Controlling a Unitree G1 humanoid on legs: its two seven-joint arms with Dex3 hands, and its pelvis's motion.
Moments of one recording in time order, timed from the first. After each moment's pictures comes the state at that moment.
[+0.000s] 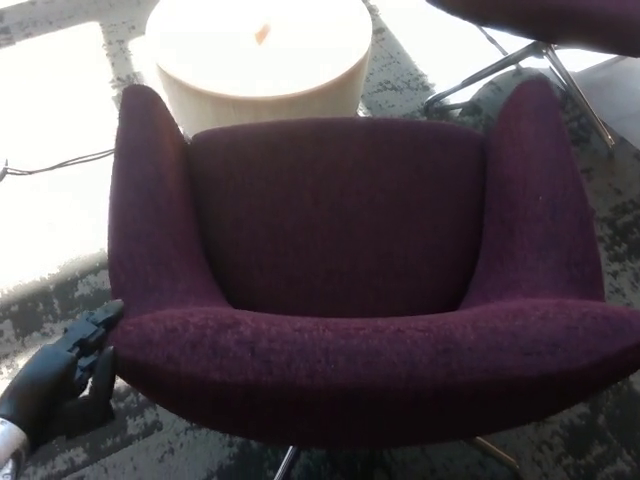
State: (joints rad) left_arm -0.19 0.46 -0.04 0.74 -0.04 -0.28 -0.34; right_arm -0.15 -0.20 0.35 1.31 -0.47 -0.54 -0.39
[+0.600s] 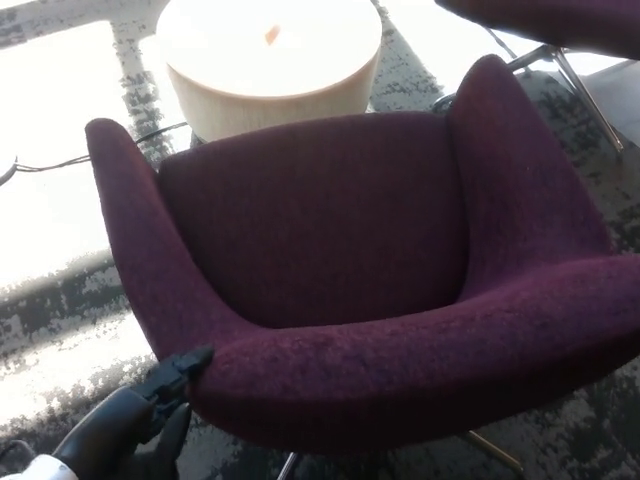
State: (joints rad) left_arm 0.00 0.46 -0.20 0.33 -0.05 -0.15 -0.40; right_arm -0.16 -0.20 0.34 1.31 -0.47 -0.55 -0.39
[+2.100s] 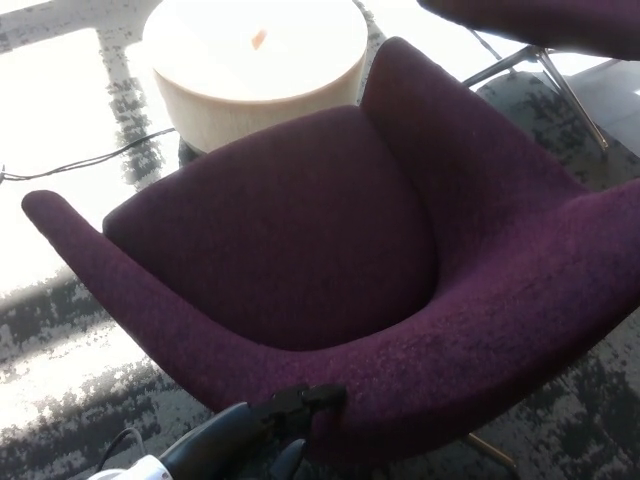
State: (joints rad) left_arm 0.00 0.37 -0.36 0.14 0.04 -0.05 -0.47; right_arm -0.16 -0.20 0.34 1.31 -0.47 -0.55 -0.39
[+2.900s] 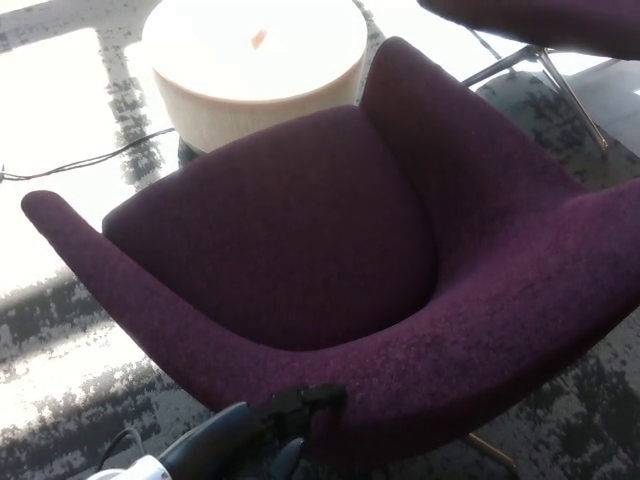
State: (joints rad) left_arm 0.01 0.37 -0.35 0.14 0.04 -0.05 -0.47; right_arm -0.16 -0.20 0.34 1.31 -0.47 -0.55 -0.39
